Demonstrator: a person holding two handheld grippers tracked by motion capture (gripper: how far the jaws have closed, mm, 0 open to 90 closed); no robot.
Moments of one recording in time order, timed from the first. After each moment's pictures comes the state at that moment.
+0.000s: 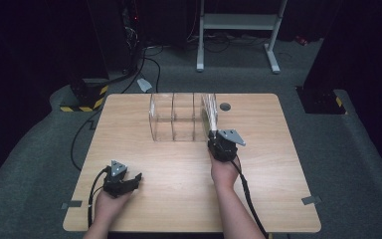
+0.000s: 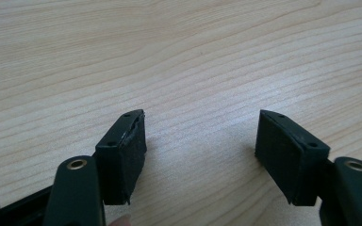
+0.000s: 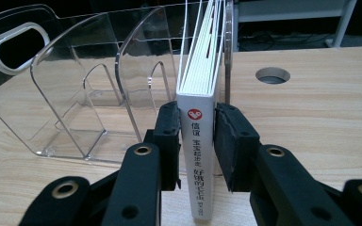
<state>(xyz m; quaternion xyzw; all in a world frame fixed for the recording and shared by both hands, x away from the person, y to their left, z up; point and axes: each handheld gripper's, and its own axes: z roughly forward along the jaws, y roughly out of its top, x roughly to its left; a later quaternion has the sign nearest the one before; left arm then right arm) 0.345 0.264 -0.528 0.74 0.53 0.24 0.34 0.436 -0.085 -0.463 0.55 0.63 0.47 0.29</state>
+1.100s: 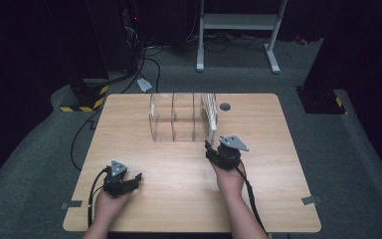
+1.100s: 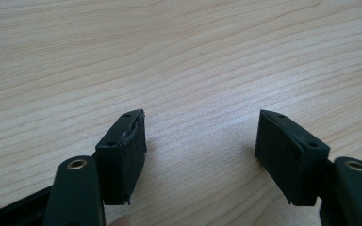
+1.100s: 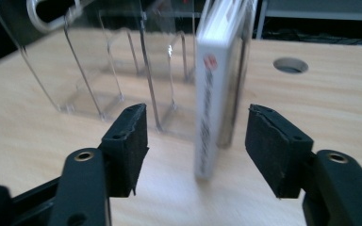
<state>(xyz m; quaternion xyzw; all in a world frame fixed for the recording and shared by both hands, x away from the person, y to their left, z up) 0.345 0.264 -0.528 0.74 0.52 0.24 0.34 0.415 -0.101 -0.469 0.49 0.69 0.46 0.27</state>
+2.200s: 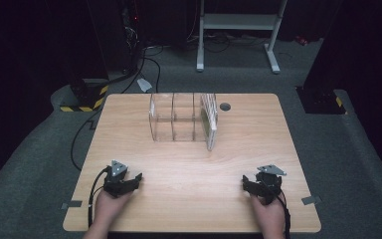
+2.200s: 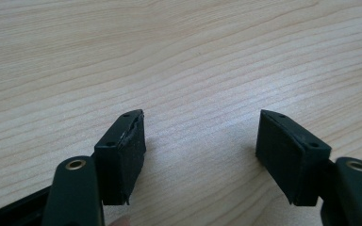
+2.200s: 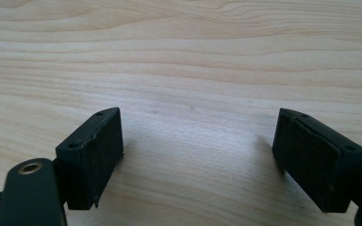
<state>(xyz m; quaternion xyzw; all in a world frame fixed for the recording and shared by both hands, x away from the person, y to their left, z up) 0.345 0.263 -0.528 0.74 0.52 0.24 0.34 0.361 -0.220 -0.524 0.57 0.72 0.30 0.24</state>
